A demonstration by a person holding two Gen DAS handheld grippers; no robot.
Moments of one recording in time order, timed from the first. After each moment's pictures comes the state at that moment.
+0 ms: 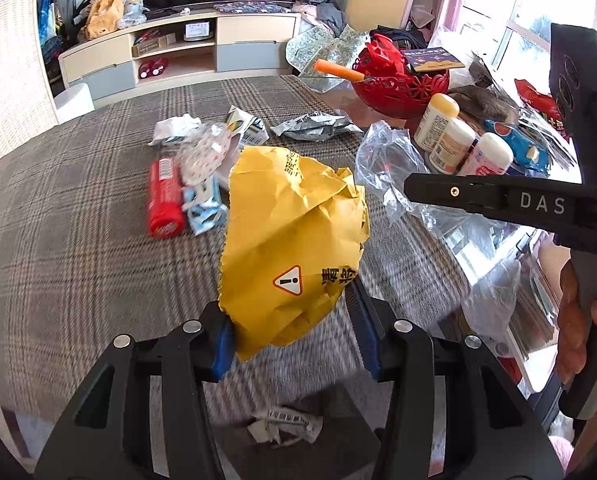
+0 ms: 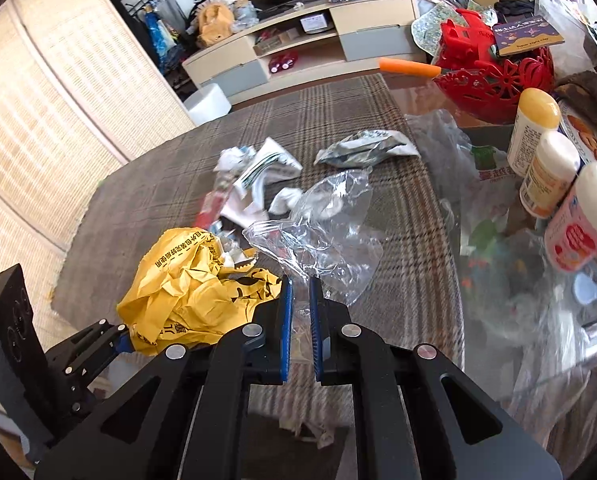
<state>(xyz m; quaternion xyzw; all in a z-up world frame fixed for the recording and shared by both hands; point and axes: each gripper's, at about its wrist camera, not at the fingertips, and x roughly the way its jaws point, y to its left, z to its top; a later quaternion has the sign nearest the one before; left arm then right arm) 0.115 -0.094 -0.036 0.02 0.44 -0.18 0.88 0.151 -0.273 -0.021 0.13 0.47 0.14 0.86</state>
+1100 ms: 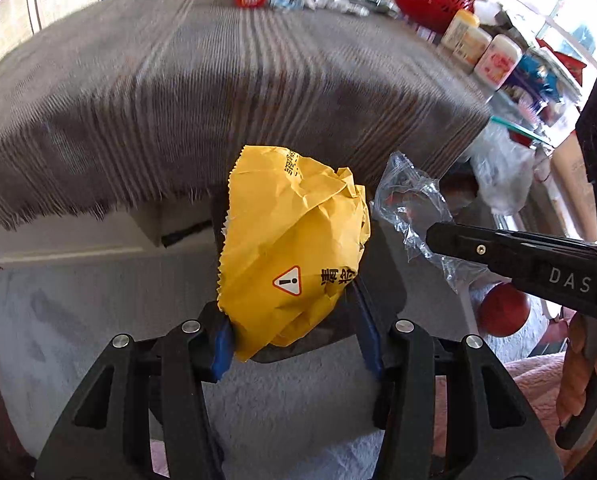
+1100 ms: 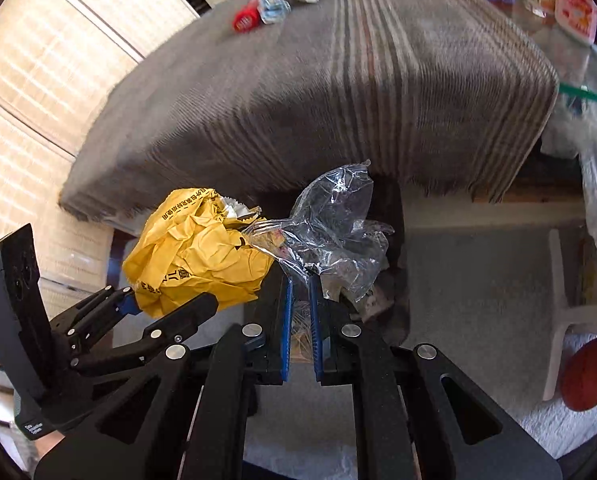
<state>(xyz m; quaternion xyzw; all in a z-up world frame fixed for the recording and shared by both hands) -0.042 -0.025 -0.157 -0.03 0.54 -0.13 0.83 -0.023 -0.203 -0.142 0.13 0.57 0.17 0.79</state>
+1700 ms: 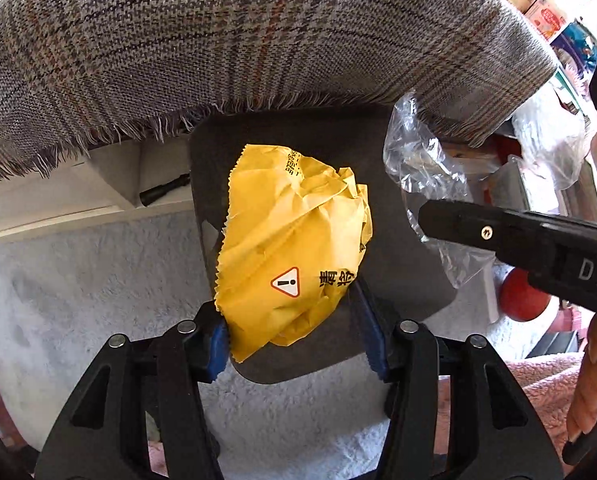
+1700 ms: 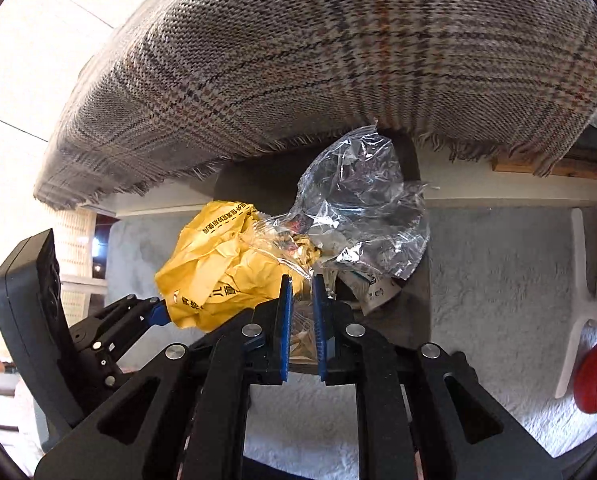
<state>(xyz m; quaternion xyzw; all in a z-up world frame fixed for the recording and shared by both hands) -0.007 -0.034 -0.235 -0.03 0.60 -0.12 0.79 0.008 -0.182 -0.207 0.13 0.62 0.17 0.75</state>
